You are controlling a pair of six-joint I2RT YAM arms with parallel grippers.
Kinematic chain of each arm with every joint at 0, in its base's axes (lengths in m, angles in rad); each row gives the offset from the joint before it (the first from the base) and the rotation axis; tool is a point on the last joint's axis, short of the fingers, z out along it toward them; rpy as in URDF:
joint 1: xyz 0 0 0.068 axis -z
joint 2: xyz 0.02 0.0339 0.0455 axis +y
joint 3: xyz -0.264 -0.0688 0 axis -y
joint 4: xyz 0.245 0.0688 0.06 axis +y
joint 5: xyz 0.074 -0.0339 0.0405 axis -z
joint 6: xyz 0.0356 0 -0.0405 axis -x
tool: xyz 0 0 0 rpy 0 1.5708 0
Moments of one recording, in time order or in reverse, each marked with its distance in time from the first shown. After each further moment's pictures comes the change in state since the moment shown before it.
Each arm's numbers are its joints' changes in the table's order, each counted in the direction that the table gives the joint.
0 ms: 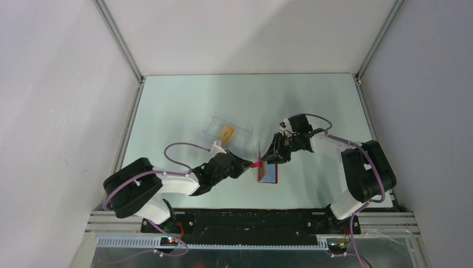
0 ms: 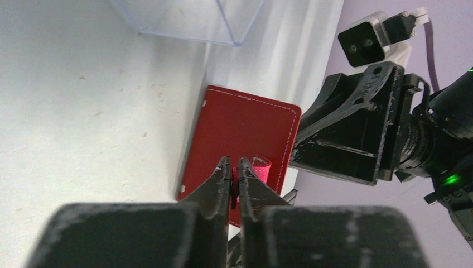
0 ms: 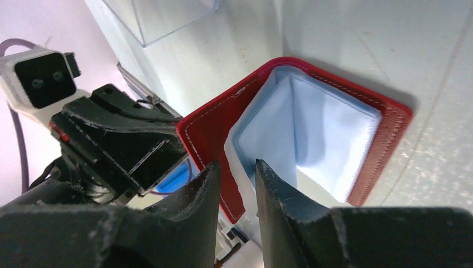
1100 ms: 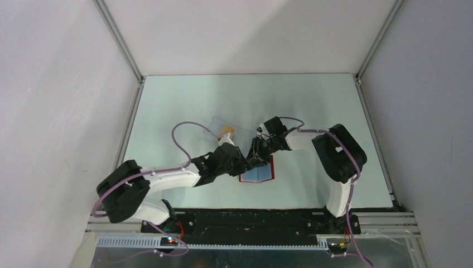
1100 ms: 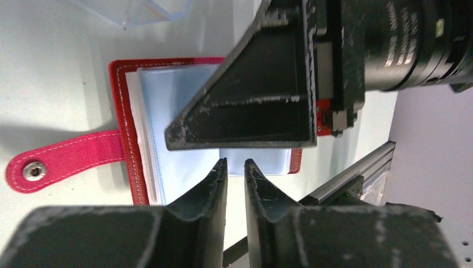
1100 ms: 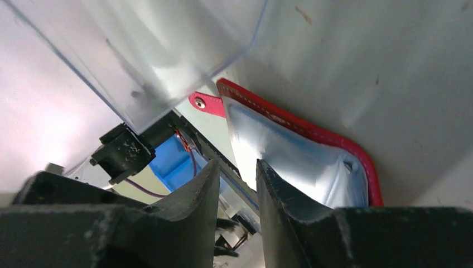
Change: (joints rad) left arm -0.025 -0.108 0.184 0.457 0.124 -0.392; right arm -0.194 0.277 0.146 -0.135 -0.043 -0.122
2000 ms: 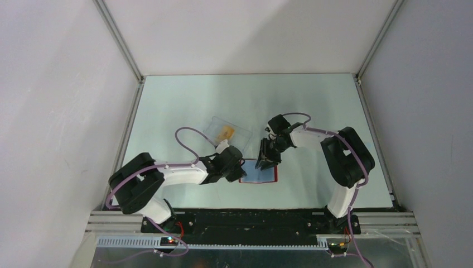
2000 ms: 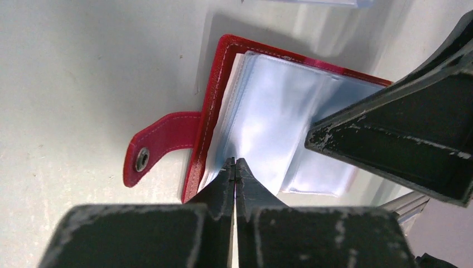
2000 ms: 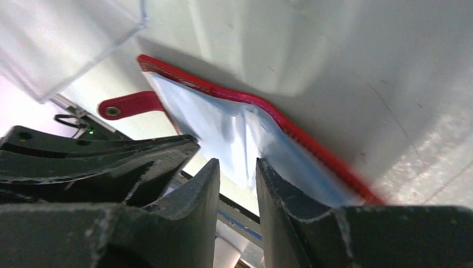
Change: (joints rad) left arm 0.007 0.145 0.032 0.146 -0.051 0.130; right arm 0.031 -0.067 0.046 0.290 0.217 0.174
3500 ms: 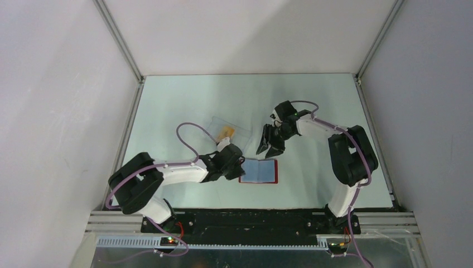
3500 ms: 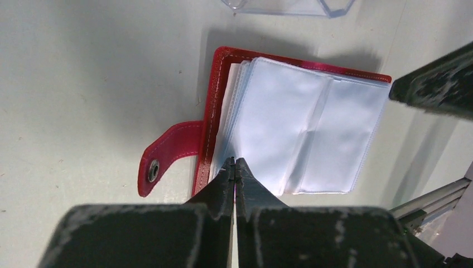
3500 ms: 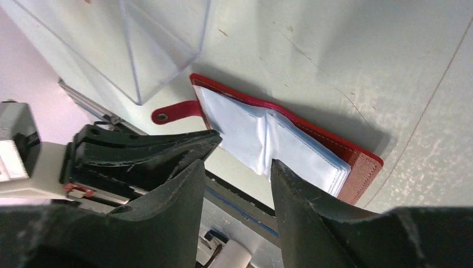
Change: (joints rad) left arm -0.016 0.005 0.030 0.030 -0.002 -0.092; right arm 0.079 -0.003 0.157 0.174 0.010 0.066
